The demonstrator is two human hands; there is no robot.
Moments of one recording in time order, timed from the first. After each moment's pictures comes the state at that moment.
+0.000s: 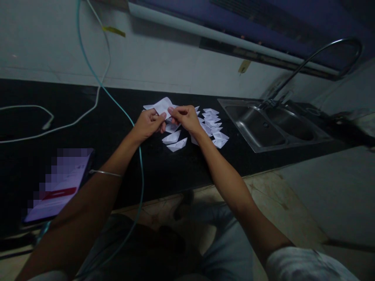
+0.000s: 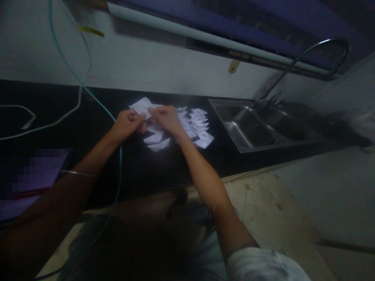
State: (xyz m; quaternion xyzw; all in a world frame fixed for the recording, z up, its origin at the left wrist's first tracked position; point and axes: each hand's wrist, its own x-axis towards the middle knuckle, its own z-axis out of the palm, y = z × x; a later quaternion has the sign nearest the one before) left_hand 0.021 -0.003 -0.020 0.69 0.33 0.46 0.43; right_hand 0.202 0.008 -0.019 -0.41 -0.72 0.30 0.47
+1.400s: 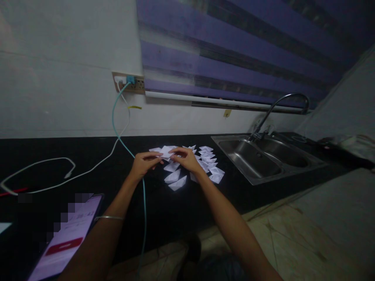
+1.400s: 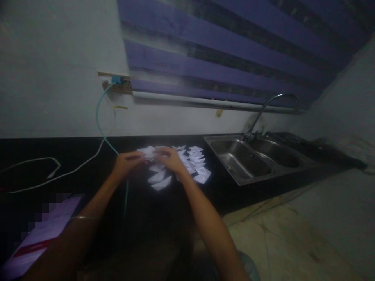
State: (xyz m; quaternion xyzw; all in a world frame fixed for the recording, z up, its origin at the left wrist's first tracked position) left_hand -0.006 0.006 -0.015 0.62 0.33 0.54 0.46; right_hand 0.210 0.009 -0.018 -0.34 -0.69 0.37 0.52
